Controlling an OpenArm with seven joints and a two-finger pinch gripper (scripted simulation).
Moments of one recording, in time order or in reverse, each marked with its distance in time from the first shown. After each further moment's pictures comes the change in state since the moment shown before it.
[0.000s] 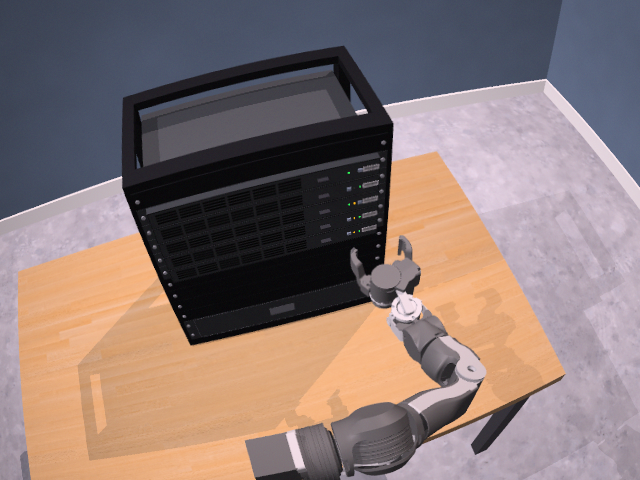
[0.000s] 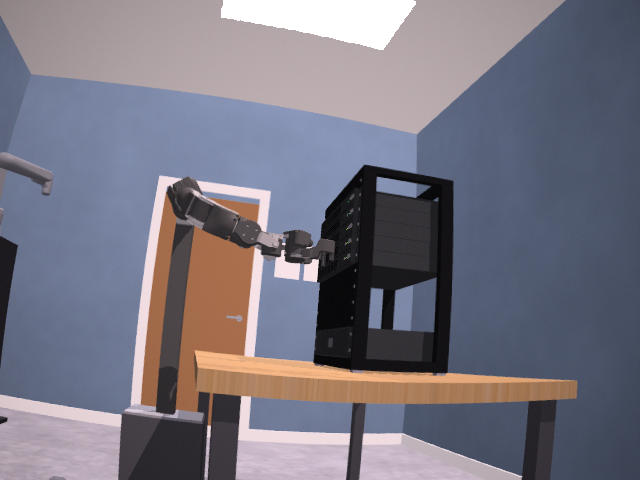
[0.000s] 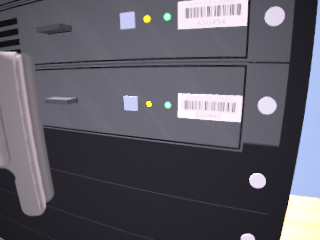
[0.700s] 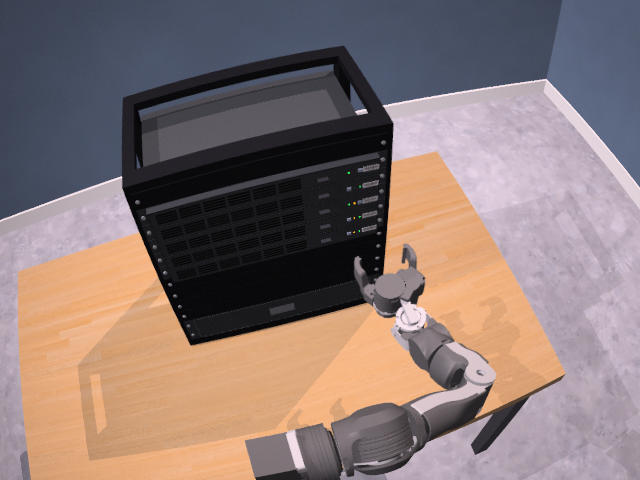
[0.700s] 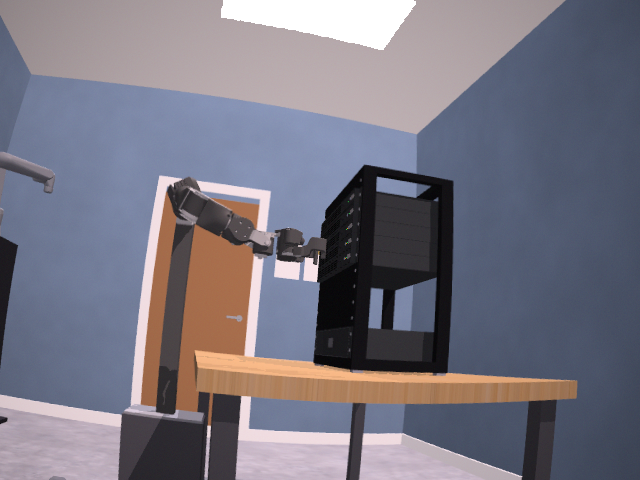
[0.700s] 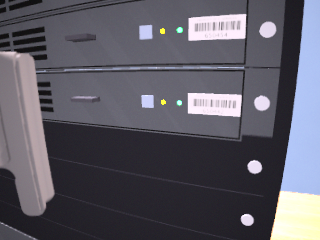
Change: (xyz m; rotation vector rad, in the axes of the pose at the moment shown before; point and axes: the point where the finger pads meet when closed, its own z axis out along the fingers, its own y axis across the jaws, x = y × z) arm 0.002 0.000 -0.024 -0.001 0.004 0.002
